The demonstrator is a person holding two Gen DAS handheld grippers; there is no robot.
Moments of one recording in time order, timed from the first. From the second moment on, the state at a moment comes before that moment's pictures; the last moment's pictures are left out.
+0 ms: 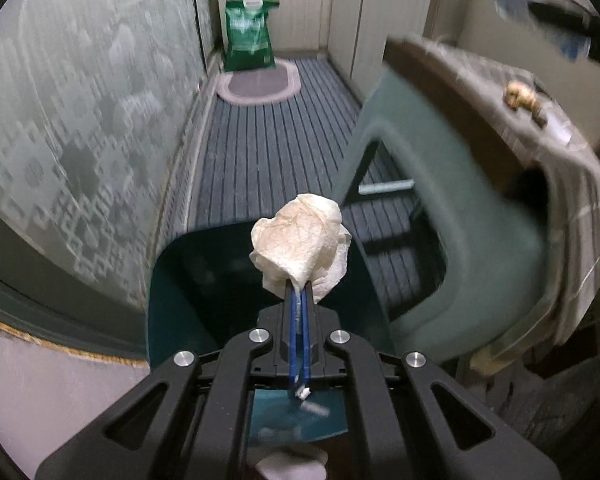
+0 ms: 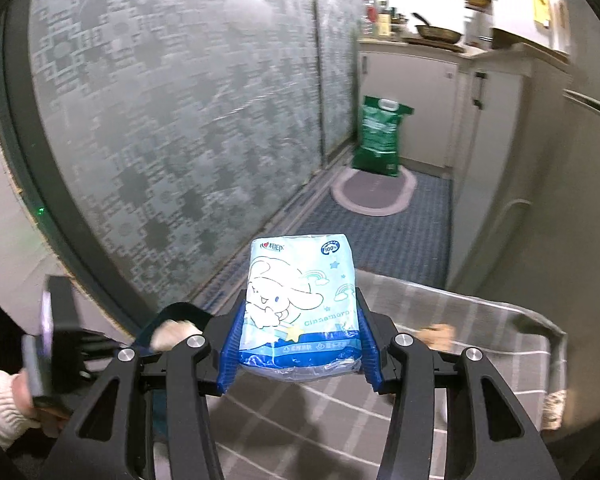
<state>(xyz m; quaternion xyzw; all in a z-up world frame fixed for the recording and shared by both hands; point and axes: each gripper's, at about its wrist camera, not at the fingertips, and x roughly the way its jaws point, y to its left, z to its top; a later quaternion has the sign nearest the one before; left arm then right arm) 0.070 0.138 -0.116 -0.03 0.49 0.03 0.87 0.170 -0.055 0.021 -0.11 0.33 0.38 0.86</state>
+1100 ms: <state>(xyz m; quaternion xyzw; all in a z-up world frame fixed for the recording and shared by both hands) 0.013 0.191 -0.079 -0.05 0.45 0.07 0.89 0.113 0.102 -0.092 -0.21 0.45 0.43 0.75</state>
